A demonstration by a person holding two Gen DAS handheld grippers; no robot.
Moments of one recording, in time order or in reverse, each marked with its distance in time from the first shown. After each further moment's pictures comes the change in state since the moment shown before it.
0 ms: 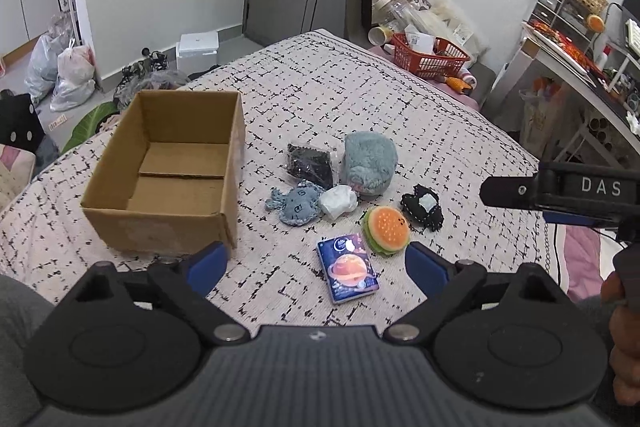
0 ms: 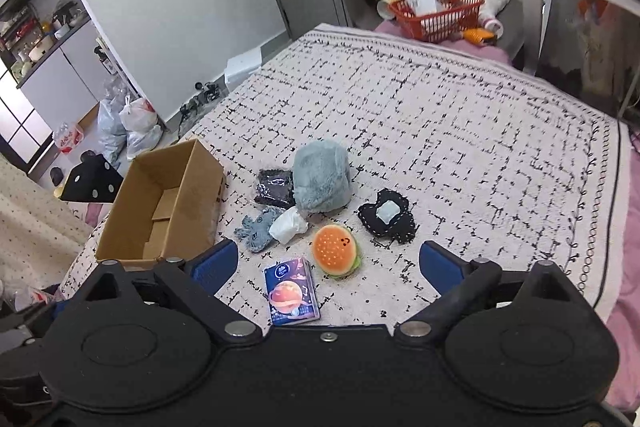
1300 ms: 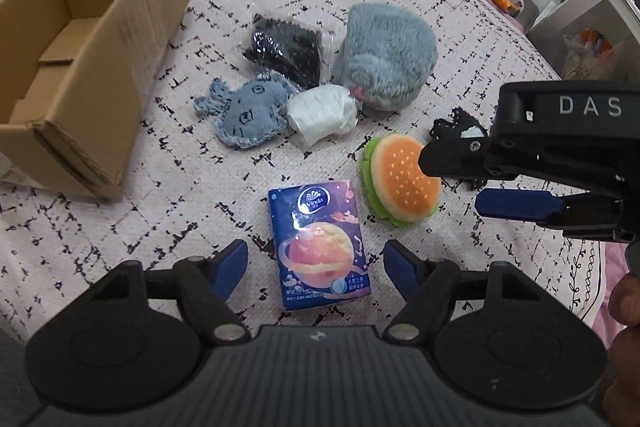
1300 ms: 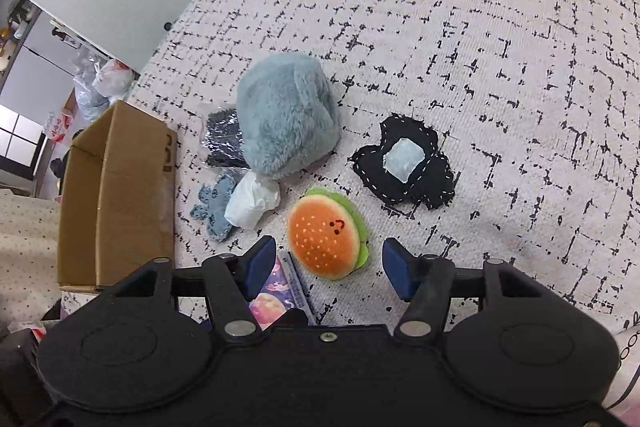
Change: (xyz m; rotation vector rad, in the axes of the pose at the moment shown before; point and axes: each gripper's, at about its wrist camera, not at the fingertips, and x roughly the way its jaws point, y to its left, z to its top) left arm 0.163 -0.021 -0.016 -0.119 0.299 -0.015; right arm 0.147 -0.030 0.011 0.184 0.310 0.051
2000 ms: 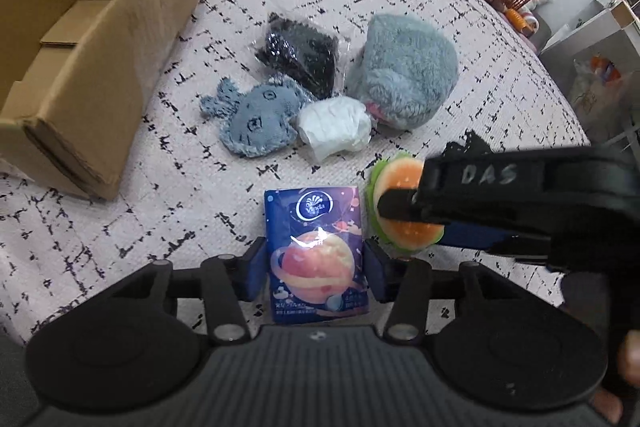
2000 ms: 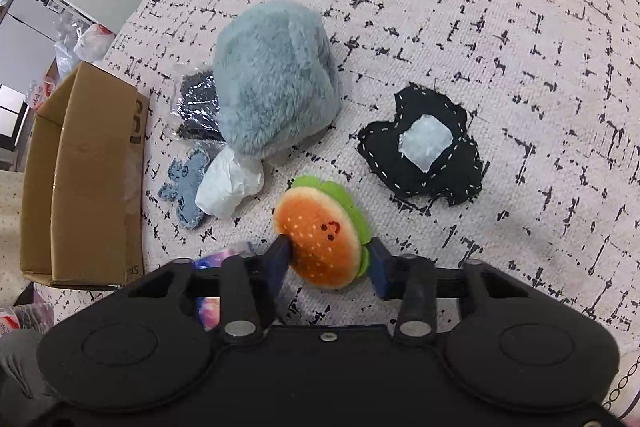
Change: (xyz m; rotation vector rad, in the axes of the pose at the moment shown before) left arm 0.004 0.009 0.012 -0.087 -0.003 -0.023; right arm 0.043 0.008 0.004 -0.041 0.089 -0.058
